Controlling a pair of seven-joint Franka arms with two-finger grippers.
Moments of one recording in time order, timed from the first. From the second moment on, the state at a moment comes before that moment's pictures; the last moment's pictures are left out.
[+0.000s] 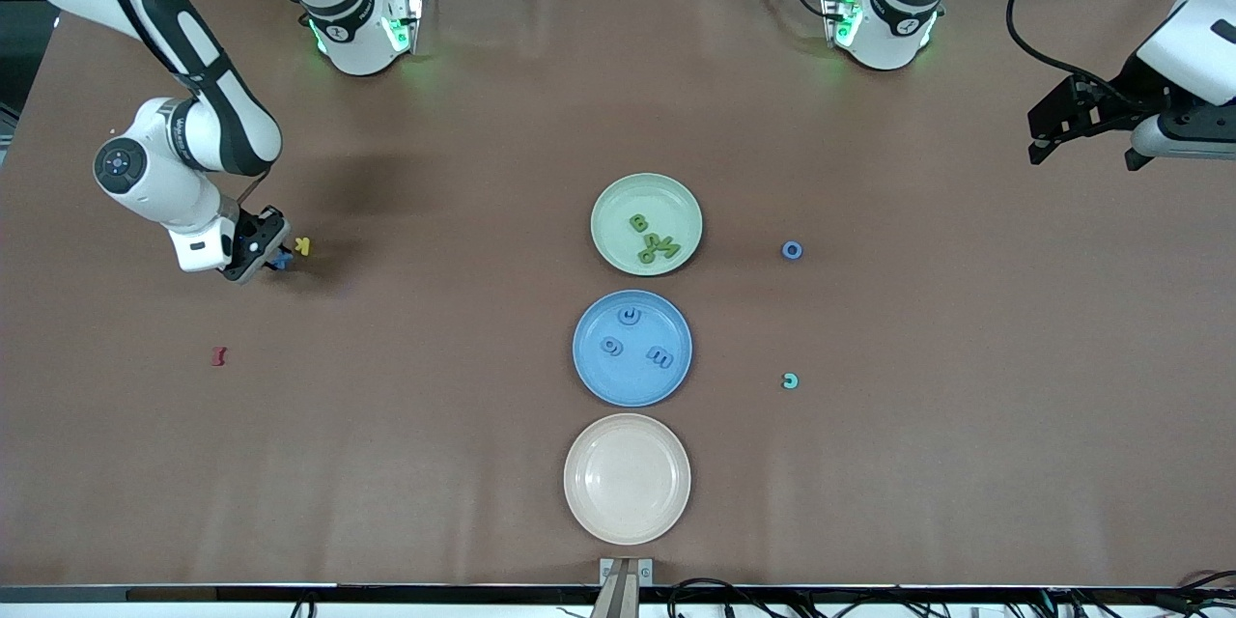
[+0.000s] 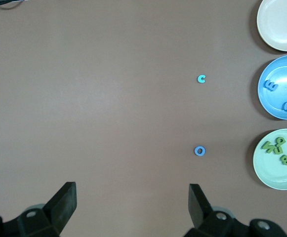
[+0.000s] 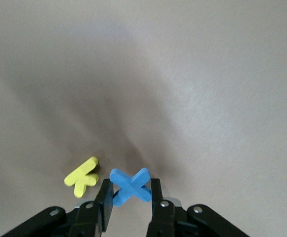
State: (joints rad) left arm 0.04 -0.06 -0.17 -1.57 0.02 1.60 -0.03; right arm -0.36 0.28 0.15 -2.44 -0.11 2.71 -1.10
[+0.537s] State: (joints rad) left arm 0.04 -0.06 -0.18 -1.57 0.02 1.60 -0.03; right arm -0.16 0.27 0.16 -2.39 -0.11 2.71 -0.66
